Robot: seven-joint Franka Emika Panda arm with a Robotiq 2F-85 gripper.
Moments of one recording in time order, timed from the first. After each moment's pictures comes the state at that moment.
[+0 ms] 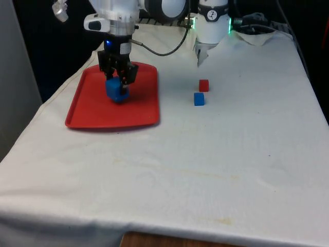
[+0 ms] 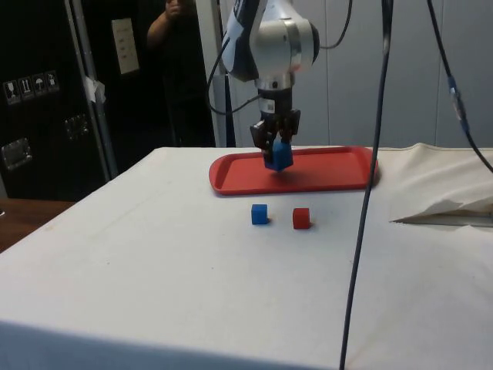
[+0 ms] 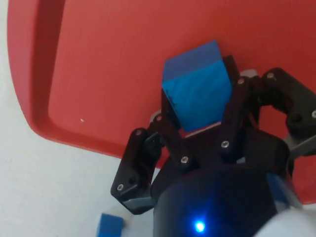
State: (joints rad) arm 0.49 0.64 -0.89 -2.19 0.80 2.63 -0.46
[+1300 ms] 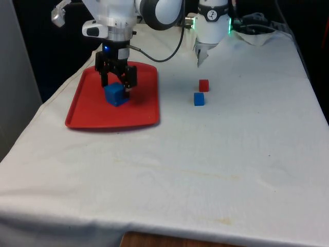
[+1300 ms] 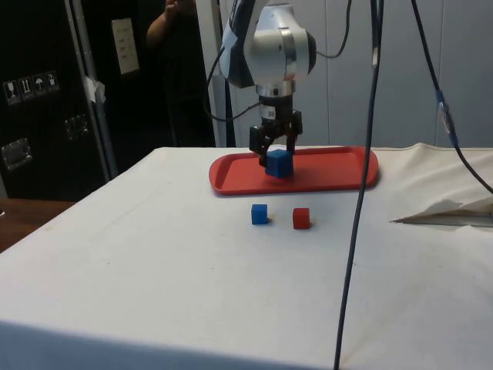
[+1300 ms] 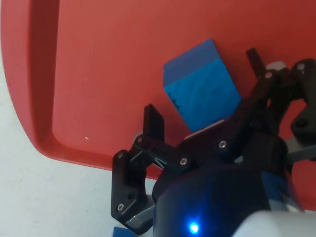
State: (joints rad) arm 0.48 0.72 -0.89 -2.16 0.92 2.60 -0.54
